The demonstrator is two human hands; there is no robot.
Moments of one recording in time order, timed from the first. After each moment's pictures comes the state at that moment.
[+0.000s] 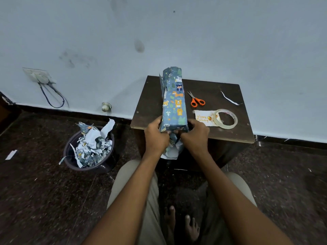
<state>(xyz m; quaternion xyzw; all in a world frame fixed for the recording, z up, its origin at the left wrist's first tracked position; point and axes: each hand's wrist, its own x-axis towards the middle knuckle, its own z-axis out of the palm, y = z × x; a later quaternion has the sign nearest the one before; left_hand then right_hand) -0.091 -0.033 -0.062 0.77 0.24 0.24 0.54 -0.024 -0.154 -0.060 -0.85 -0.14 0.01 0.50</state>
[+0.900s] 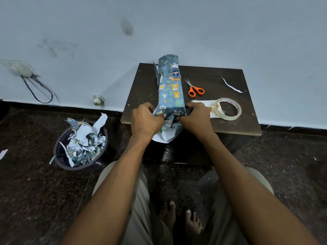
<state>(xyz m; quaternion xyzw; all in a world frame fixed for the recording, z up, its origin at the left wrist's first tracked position) -0.056 0.000 -0.060 0.86 0.33 0.17 0.36 0.022 -0.149 -0.054 -0.88 -0.17 0.07 0.43</state>
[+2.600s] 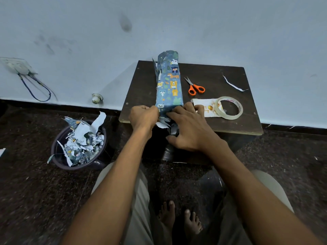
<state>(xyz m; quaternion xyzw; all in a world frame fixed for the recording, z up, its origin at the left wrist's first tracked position) -0.043 -0.008 -0.053 0.63 0.47 0.18 0.58 -0.007 -0.160 -0.032 -0.89 -0.45 0.02 0.09</state>
